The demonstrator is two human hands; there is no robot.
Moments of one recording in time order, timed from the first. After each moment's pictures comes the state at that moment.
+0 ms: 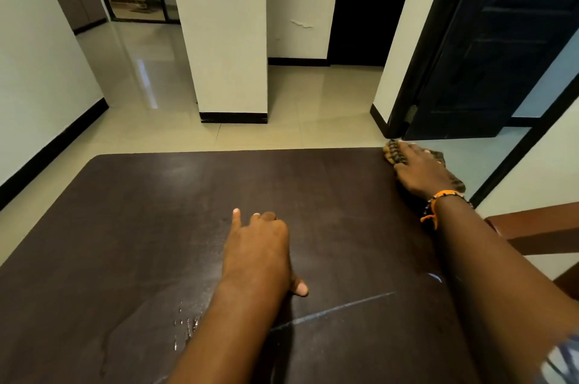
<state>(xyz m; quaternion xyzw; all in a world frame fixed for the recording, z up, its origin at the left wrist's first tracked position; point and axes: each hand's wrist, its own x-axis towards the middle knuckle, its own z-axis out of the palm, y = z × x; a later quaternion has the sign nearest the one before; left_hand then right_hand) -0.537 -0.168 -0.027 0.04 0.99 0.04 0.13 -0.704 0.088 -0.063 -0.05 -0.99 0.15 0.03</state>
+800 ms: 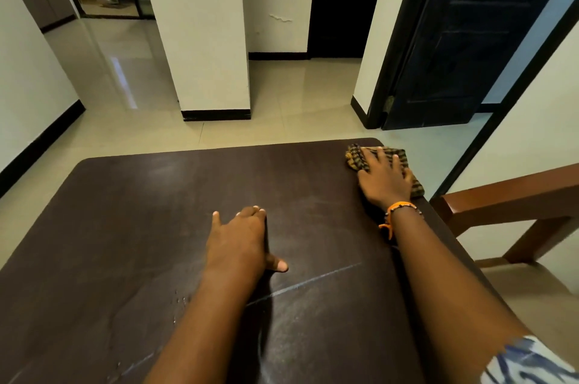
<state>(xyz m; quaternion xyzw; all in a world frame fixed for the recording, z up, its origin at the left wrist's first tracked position) -0.526 -0.174 -0.031 0.04 0.99 0.09 0.11 -0.646 0.058 -0.064 -0.10 -0.98 0.15 0.00</state>
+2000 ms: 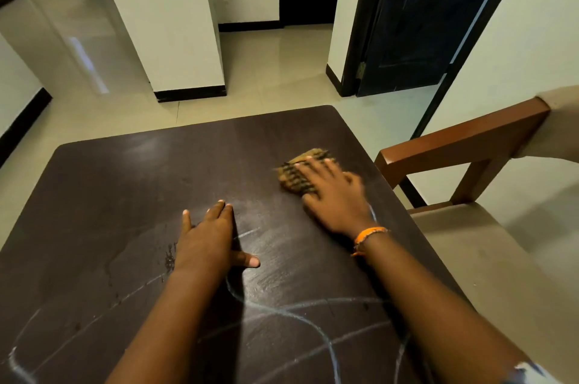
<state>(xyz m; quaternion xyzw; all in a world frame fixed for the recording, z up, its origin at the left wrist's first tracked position) -0.459 -0.162 -0.027 0.04 0.99 0.06 0.15 -0.517 0.058 -0.063 0.09 -0.99 0.13 0.04</state>
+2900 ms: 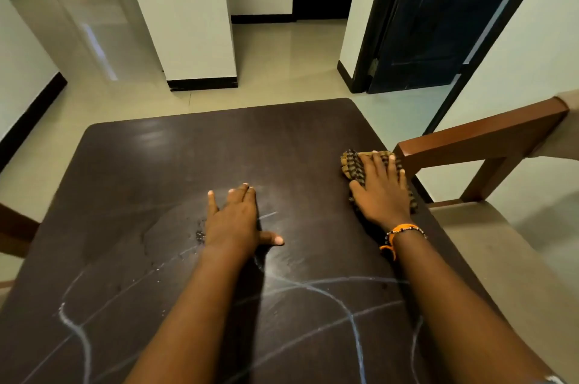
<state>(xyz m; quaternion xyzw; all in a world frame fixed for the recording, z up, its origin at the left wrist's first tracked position) -0.450 -0.170 -0.031 0.04 0.99 0.09 0.12 -0.498 0.070 -0.059 -0.07 -0.99 0.15 0.03</state>
